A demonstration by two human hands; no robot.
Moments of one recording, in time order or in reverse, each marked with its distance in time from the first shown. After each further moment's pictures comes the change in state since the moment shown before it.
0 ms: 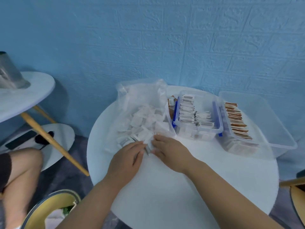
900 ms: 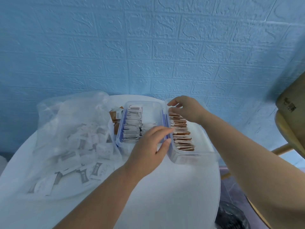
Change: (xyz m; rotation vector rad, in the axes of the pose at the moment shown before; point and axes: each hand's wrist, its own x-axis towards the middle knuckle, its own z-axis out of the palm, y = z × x) left_hand 0.118 0.174 0.071 -0.304 -0.132 0.337; right_hand -0.016 0.198 -0.157 0.166 0.308 0.453
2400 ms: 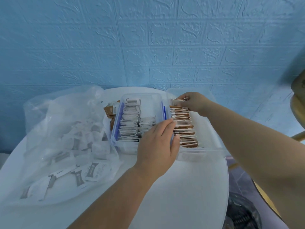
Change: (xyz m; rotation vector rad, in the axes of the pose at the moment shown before) left_hand 0.010 -0.006 0.041 0.430 0.094 -0.013; right_hand 0.033 0.057 0.023 0.347 -0.053 0.342
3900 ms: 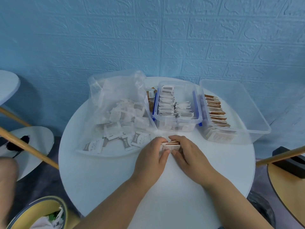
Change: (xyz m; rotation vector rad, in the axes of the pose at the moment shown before) left_hand -0.124 -0.061 -0.039 -0.399 -0.039 -0.286; right_hand -0.208 0.004 0.154 -0.161 0.016 -0.691
